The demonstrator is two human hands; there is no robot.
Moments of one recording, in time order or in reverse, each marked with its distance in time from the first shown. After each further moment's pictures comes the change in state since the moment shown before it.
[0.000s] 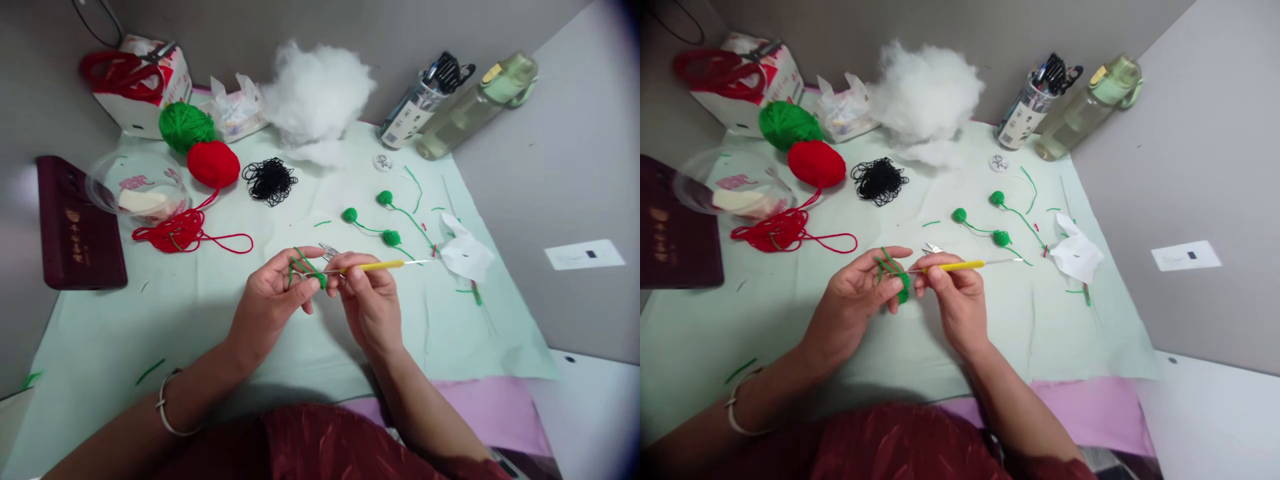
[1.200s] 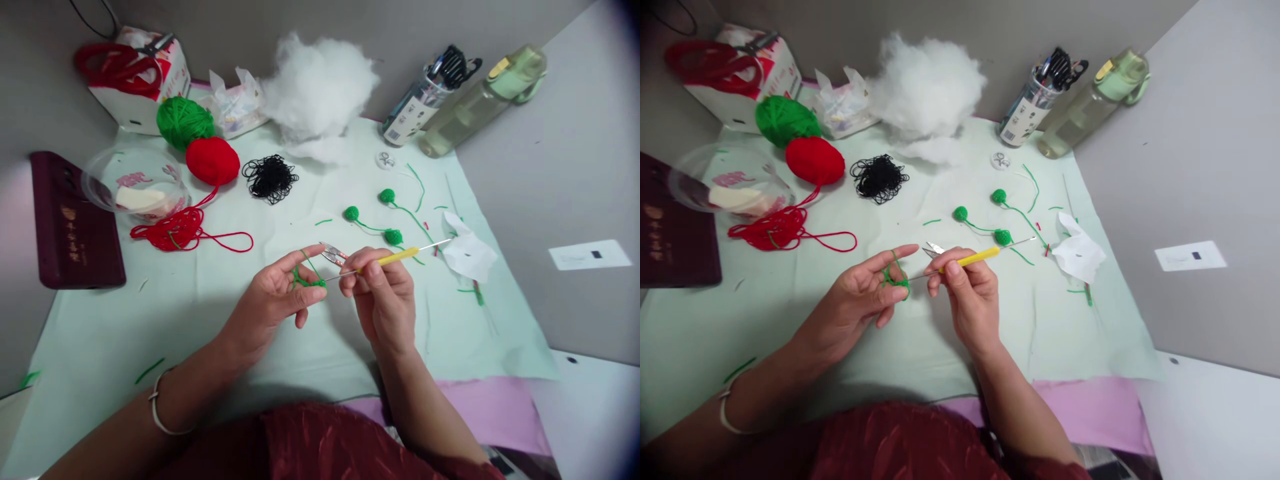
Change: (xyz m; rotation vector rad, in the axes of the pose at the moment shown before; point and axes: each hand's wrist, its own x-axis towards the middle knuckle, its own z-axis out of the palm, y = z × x) left_hand 0.000 0.004 -0.008 -0.057 -0.047 -0.203; right_hand 0.003 -0.008 -0.007 -0.064 0.005 -0.076
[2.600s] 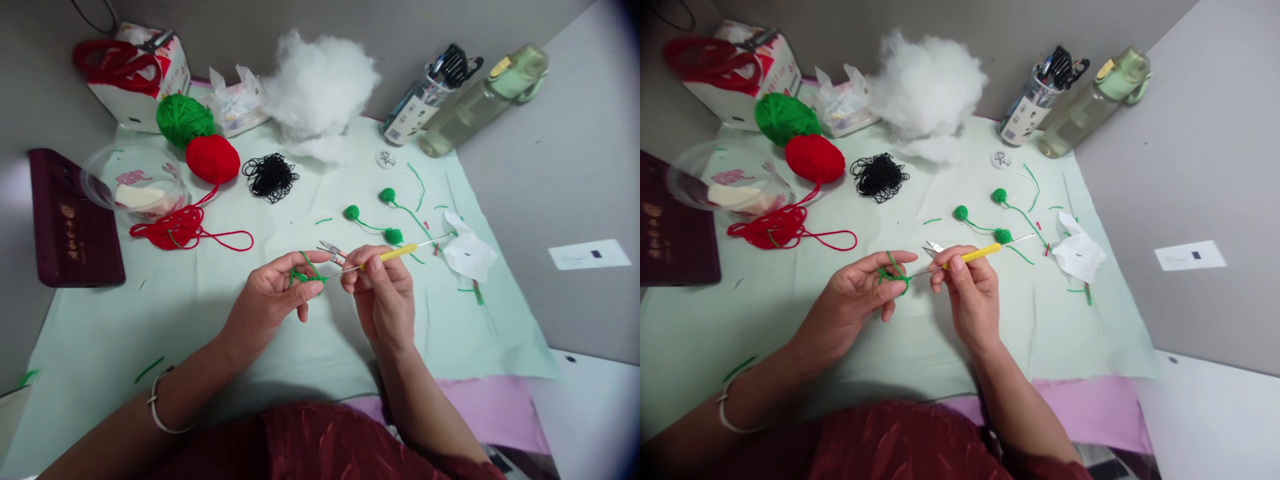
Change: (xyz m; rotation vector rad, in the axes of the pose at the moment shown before) left_hand -0.002 -0.001 -0.003 0.161 0.026 0.098; right_hand 0.000 0.001 0.000 -0.025 0.064 0.033
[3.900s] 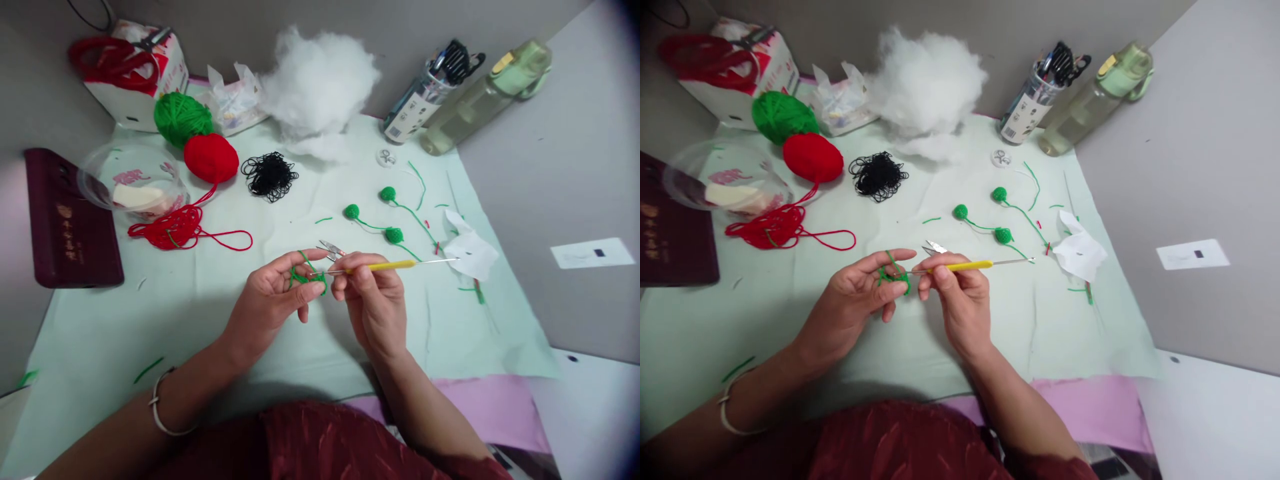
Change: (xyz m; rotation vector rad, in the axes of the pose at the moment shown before) left_hand 0.002 -0.005 0.002 -0.087 0.016 0.005; right_hand -0.007 0.010 0.005 0.050 -0.052 -0.019
